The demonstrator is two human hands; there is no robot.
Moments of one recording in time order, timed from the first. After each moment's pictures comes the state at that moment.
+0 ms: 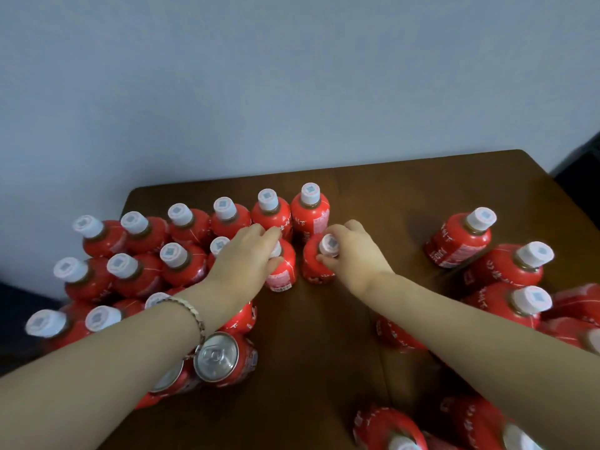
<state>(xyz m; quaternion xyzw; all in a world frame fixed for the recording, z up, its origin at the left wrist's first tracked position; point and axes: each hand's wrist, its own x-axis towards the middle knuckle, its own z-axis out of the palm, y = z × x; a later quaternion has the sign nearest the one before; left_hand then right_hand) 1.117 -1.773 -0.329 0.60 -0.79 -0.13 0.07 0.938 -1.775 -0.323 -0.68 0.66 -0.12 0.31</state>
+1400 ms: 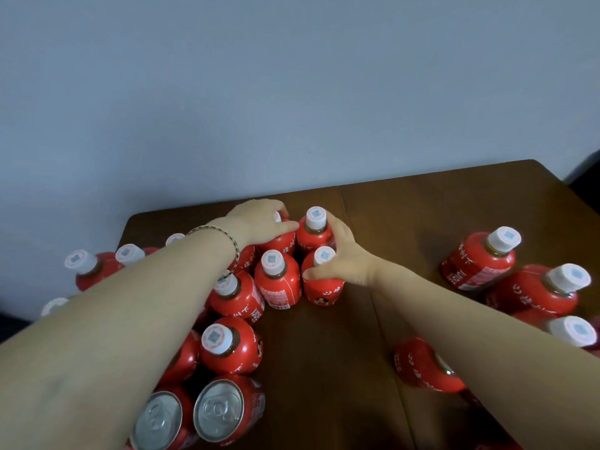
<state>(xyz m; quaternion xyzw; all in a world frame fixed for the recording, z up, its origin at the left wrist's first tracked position) 1.118 -1.901 -0.327 0.62 -0.75 -0.21 -0.06 0.944 -1.841 -0.374 -0.60 0.56 -0.20 0.54</state>
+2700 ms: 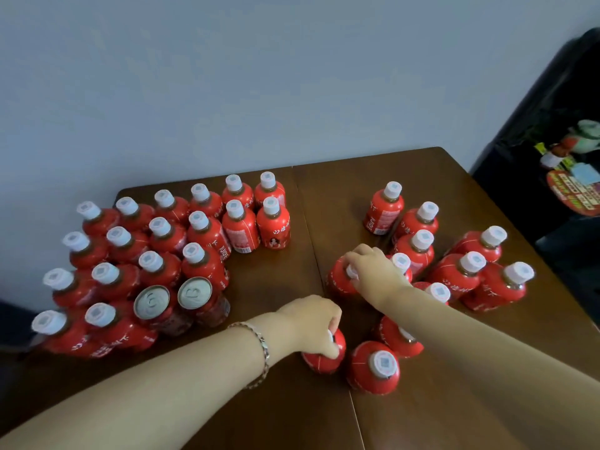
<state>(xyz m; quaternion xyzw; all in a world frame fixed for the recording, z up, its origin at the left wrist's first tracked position) 0.990 -1.626 -0.302 0.43 -0.80 -0.38 -0.16 0.841 -1.652 -0.310 -0.73 0.65 0.05 0.20</state>
